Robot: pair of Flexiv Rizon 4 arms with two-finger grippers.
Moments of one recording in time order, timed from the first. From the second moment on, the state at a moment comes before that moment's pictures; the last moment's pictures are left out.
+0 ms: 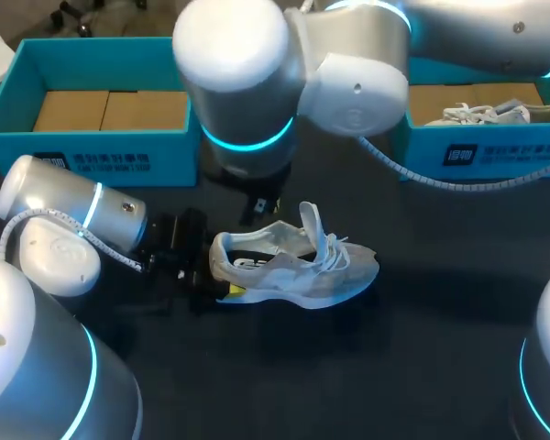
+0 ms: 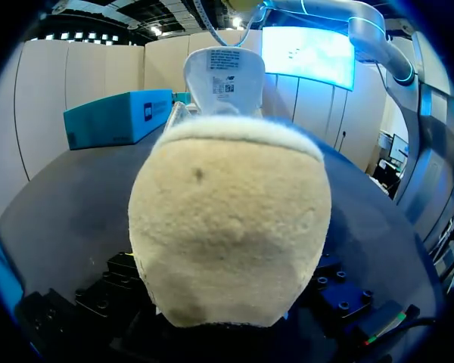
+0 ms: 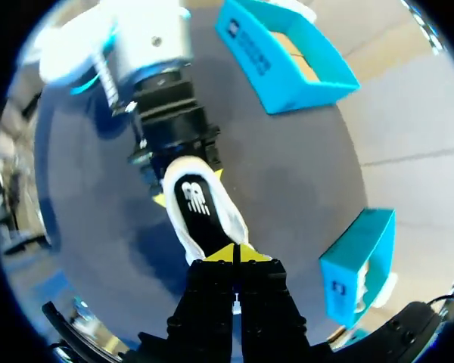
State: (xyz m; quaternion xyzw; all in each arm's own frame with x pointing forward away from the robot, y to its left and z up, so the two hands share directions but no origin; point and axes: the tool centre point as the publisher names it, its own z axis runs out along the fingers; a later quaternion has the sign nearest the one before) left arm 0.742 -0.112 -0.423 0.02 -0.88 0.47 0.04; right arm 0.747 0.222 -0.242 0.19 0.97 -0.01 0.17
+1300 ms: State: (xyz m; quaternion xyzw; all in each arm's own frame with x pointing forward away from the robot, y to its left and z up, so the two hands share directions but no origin) left arm 0.742 -0.112 -0.423 0.02 -0.88 0.47 0.04; right arm 0.749 0.221 -0.329 0.14 0.99 -0.01 0.07
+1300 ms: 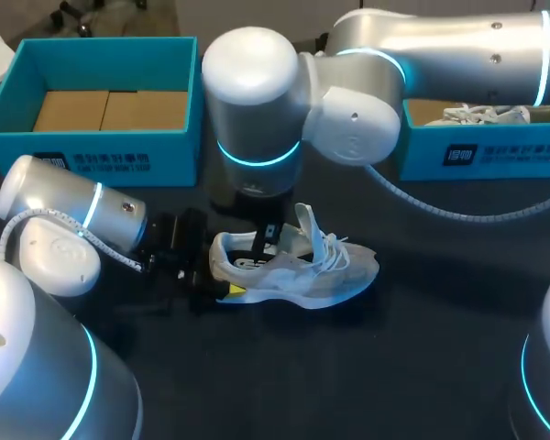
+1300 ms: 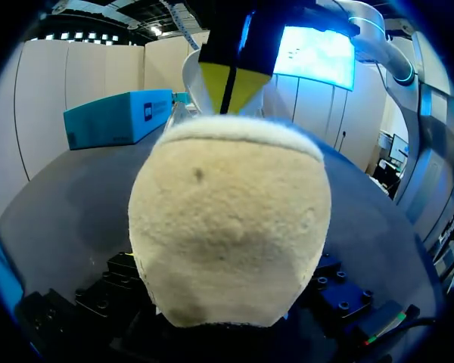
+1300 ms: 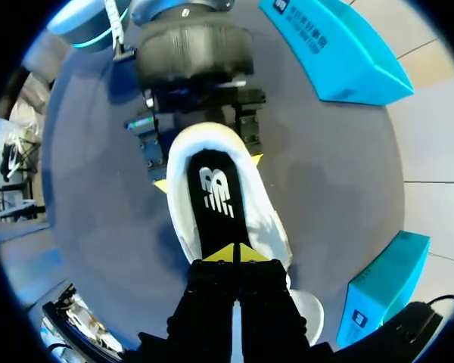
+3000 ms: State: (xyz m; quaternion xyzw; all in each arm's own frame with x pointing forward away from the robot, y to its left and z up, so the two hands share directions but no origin) left arm 0.742 -0.112 -0.423 0.02 -0.88 0.47 0.04; right arm 0.754 0.214 -0.378 0.13 0.99 -0.02 0.01
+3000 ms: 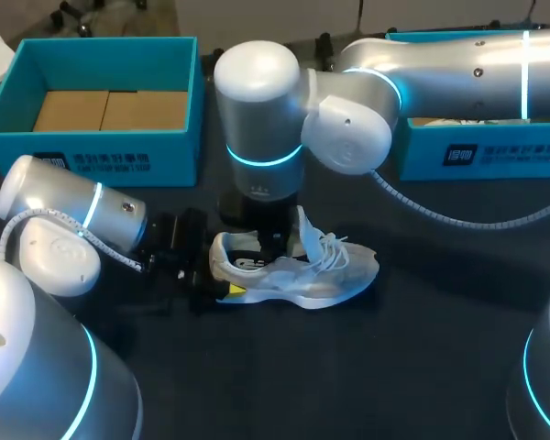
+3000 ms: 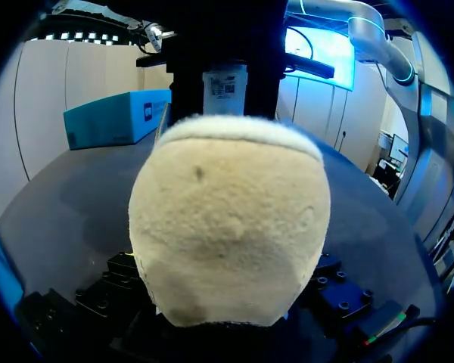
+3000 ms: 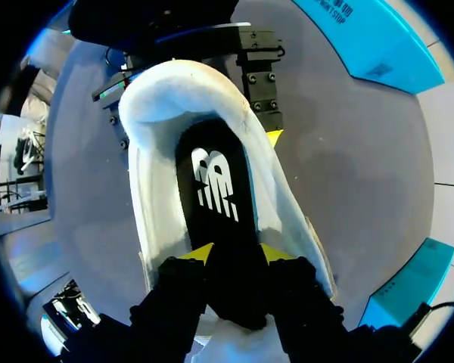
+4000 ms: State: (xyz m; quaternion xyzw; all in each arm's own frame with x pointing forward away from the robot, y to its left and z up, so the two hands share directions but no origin) left arm 0.741 -0.112 -0.423 0.02 -0.88 0.47 0.04; right arm 0.737 0.213 -0.407 0.14 0.99 -0.03 -0.05
